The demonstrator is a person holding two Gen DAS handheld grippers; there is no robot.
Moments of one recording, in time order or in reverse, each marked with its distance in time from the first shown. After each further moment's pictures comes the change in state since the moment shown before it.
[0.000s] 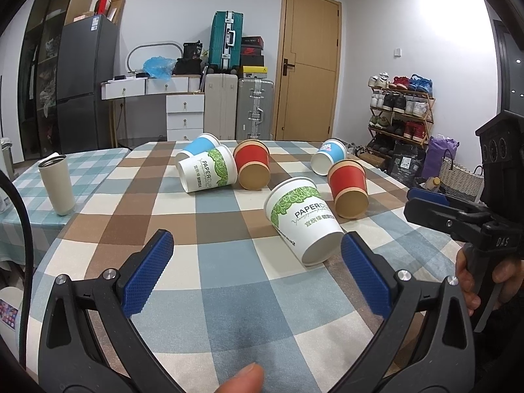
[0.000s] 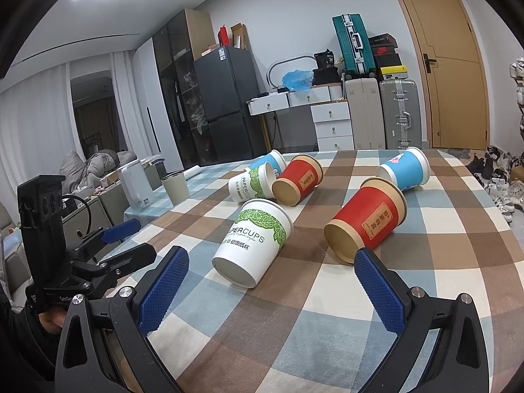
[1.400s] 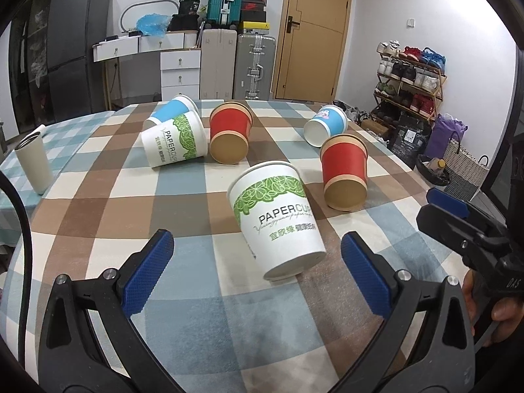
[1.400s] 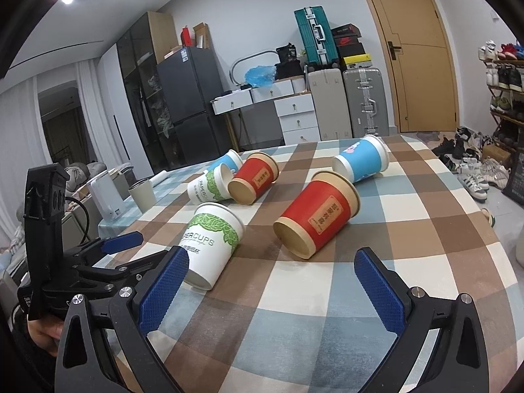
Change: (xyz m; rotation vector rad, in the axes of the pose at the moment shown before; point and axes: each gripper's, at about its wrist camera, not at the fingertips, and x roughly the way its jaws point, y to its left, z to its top) left arm 0.077 -0.036 0.025 -0.032 0.227 0.011; right arm -0.008 -0.029 0.006 0.103 0.028 -0.143
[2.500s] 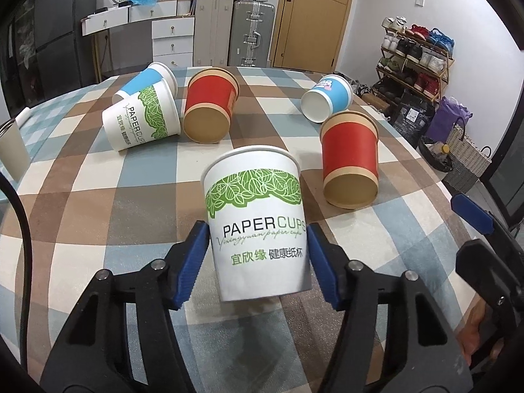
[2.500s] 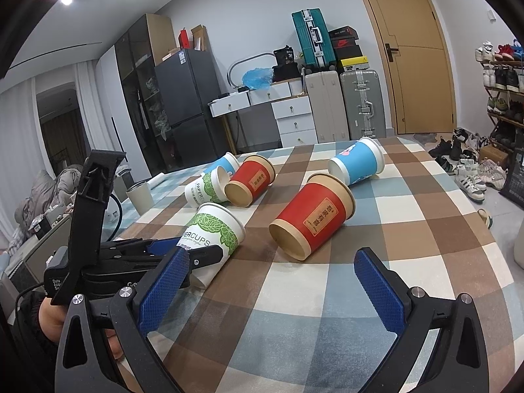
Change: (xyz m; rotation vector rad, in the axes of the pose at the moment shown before) left arm 0.062 -0.013 0.017 -0.021 0.157 -0.023; right arm -0.001 0.001 0.001 0.001 -0.006 -0.012
